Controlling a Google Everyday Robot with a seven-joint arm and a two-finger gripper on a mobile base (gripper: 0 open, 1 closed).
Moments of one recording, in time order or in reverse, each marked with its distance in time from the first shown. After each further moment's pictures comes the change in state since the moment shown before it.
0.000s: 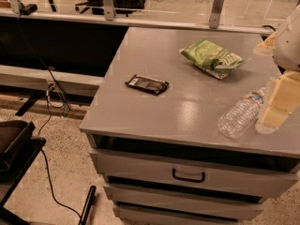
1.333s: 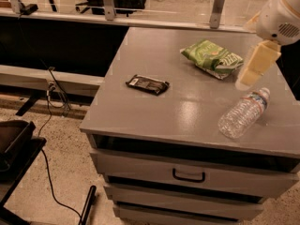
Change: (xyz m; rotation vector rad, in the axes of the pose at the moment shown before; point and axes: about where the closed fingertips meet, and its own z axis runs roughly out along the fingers) arm -0.010 -0.110 0.033 0.070 -0.110 0.043
